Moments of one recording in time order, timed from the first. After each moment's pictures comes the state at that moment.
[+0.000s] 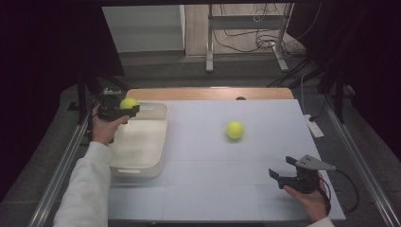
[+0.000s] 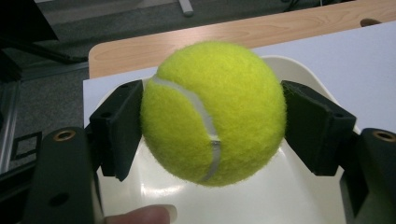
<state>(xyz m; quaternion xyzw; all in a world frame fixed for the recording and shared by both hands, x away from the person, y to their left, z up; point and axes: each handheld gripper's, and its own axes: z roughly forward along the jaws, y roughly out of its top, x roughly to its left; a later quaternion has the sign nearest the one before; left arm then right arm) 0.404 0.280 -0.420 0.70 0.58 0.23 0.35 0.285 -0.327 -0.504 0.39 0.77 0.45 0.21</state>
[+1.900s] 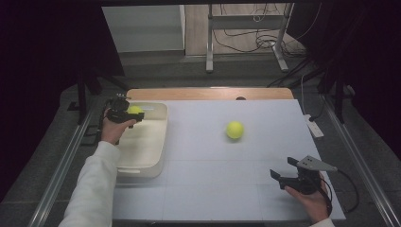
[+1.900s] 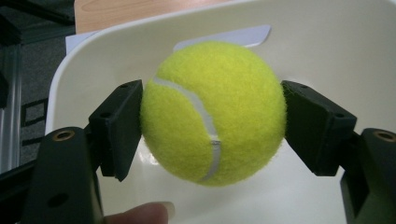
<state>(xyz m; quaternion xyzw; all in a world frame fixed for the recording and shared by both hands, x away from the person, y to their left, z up) 0.436 0.275 -0.465 0.73 0.60 0.20 0.27 0.283 -0.330 -0.505 0.40 0.77 0.45 0.21</state>
